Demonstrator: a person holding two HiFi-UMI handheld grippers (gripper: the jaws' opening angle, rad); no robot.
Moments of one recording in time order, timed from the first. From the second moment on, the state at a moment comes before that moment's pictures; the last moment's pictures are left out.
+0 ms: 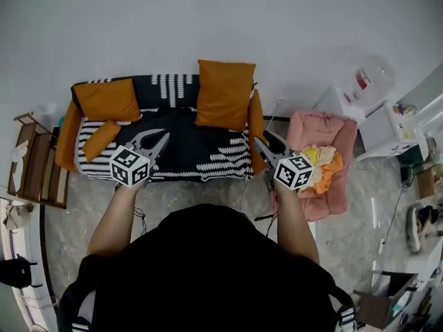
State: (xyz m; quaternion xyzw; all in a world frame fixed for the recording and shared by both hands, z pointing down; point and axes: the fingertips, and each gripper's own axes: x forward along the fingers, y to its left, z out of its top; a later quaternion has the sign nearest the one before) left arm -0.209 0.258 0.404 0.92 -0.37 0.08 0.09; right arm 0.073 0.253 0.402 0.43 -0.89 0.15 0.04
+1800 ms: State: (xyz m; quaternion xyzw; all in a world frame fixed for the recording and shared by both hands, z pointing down) left arm -0.178 0.177 0.430 0.91 -0.38 0.09 0.12; right arm 0.117 0.160 0.443 0.44 -0.87 0.20 0.04
